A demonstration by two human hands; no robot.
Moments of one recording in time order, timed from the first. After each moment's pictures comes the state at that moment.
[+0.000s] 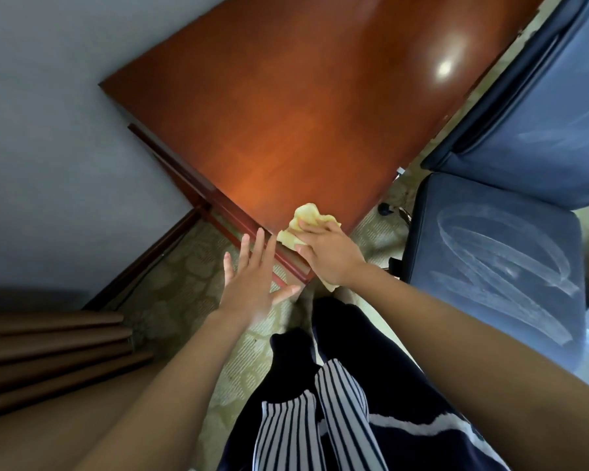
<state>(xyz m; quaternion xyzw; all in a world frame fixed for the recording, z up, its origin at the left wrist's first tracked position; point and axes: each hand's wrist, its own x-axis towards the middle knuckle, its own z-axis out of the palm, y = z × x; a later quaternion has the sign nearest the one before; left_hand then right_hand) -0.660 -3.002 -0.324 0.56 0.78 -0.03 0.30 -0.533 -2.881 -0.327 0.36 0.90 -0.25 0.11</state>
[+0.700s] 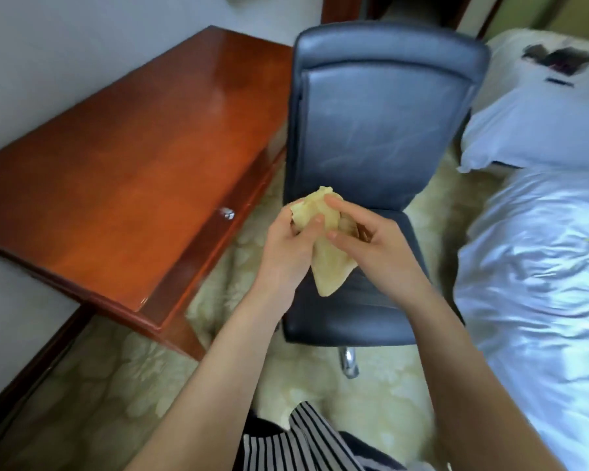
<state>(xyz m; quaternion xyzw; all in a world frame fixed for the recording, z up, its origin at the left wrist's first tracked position) -0.341 -2.917 -0.159 0.35 0.53 0.53 0.56 -0.212 -2.906 -0.154 0.49 0.62 -0.48 -0.38</state>
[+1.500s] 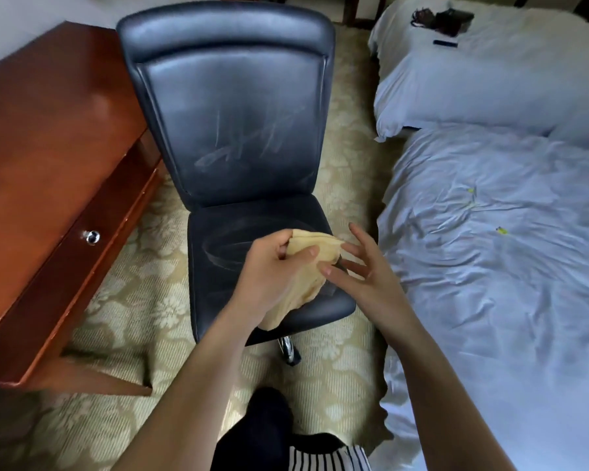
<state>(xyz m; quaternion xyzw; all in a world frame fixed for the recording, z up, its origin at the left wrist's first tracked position) -0.130 -2.909 -0.178 0.53 0.50 0.39 0.57 0.022 -2.947 -0.190 0.60 0.45 -0.50 -0.44</state>
